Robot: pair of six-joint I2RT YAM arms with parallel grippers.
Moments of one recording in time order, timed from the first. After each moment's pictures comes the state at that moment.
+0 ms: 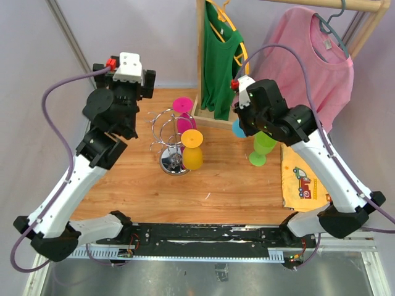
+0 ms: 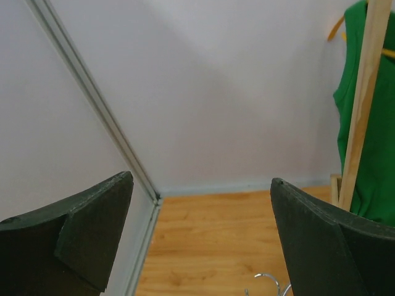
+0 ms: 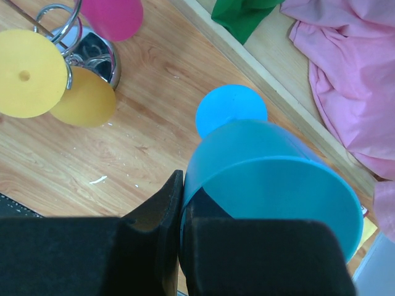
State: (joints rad) left arm -0.65 1.08 1.43 0.01 -0.71 0.50; right arm 0.67 1.38 1.78 -1.09 0.16 0.02
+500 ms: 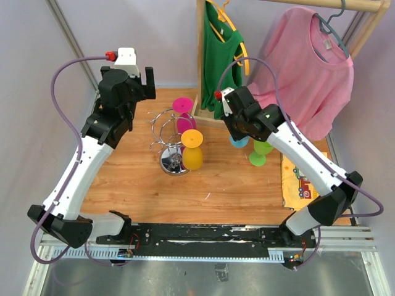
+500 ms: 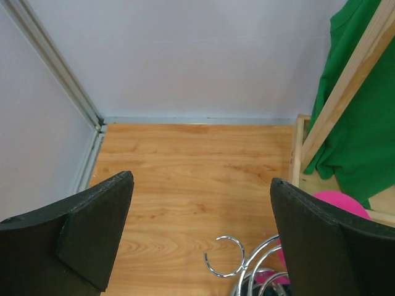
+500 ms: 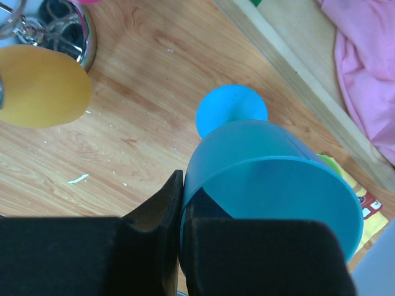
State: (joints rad) left arm -0.41 1.26 1.52 -0.37 -0.50 0.01; right arm 0.70 1.50 1.68 -1.04 0.20 0.03
